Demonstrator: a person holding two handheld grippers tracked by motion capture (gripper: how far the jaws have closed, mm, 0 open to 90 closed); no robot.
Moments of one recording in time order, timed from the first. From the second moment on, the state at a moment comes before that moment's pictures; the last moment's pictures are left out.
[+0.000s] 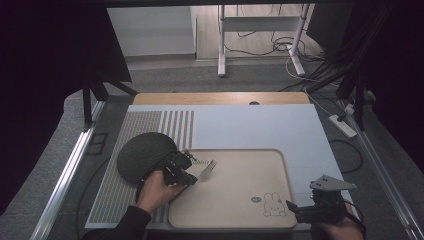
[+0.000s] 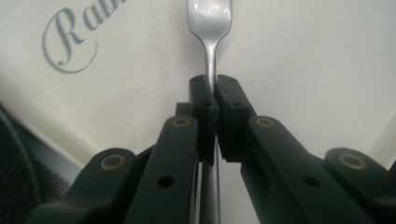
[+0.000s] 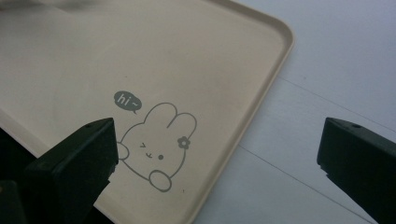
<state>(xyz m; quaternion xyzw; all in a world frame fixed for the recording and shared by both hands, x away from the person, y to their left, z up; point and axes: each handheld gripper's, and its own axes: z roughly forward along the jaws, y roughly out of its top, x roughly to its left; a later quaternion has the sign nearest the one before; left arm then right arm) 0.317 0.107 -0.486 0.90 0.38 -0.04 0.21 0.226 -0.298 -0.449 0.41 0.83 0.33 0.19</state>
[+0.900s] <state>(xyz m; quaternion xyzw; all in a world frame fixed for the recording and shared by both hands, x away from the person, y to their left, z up) 0.305 0.081 -0.503 0.91 0.36 -0.03 0.20 0.226 -0.298 -0.450 0.41 0.83 0.33 0.19</state>
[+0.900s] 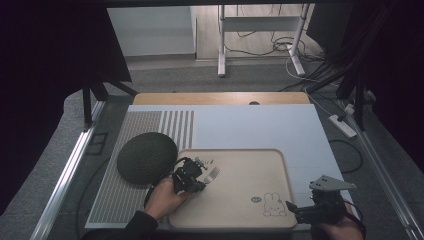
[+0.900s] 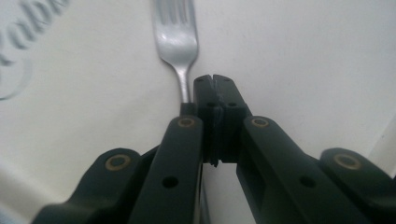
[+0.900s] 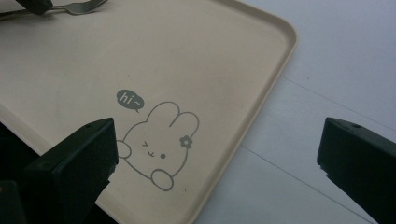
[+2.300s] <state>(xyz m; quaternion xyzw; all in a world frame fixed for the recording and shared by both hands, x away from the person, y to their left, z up) 0.323 0.143 -0.498 0.88 0.40 -0.03 0.24 0.226 -0.298 -0.449 0.41 0.83 0.33 0.19</state>
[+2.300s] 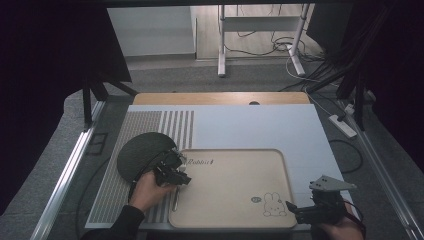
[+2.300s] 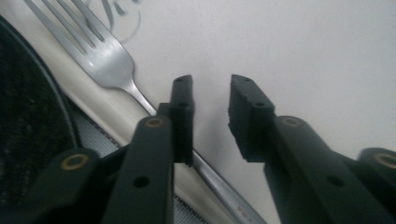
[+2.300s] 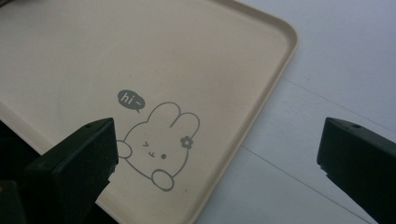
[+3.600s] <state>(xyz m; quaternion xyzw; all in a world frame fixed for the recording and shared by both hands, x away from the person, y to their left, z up) 0.304 0.190 -0.485 0.86 0.41 0.01 0.31 0.225 -0.299 -0.449 0.41 0.83 0.34 0.19</state>
